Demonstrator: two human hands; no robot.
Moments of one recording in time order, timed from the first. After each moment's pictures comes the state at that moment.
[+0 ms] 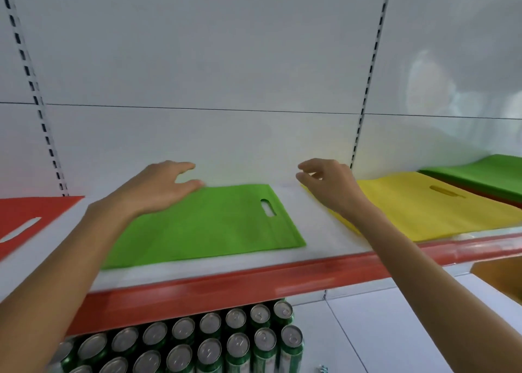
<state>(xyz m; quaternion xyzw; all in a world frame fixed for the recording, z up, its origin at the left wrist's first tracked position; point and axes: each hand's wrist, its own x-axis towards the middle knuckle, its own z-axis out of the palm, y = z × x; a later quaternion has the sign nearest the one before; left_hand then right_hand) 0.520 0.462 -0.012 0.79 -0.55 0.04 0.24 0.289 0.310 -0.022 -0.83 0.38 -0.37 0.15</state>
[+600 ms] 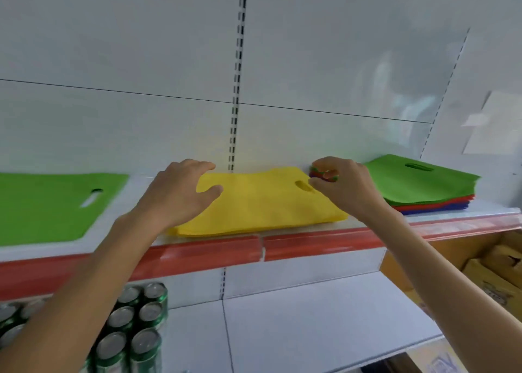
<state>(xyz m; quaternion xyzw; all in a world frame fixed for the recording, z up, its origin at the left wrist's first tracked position) 0.231 0.306 -0.039 0.74 -0.60 0.09 0.28 -0.002 0.179 -0.022 -0.83 0.43 -0.36 0.09</state>
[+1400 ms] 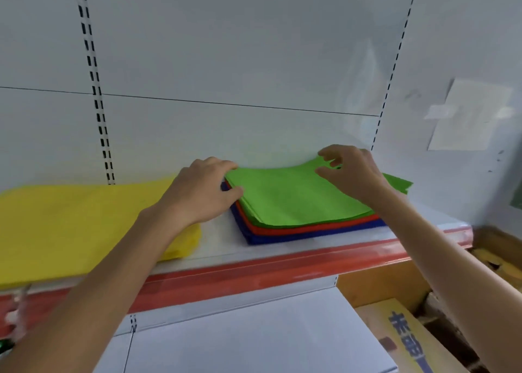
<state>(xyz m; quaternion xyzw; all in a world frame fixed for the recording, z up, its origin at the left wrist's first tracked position) 0.018 0.090 -0.025 0.72 -0.64 0.10 0.24 -0.198 -0.034 -0.006 -0.82 0.45 -0.35 0.05</state>
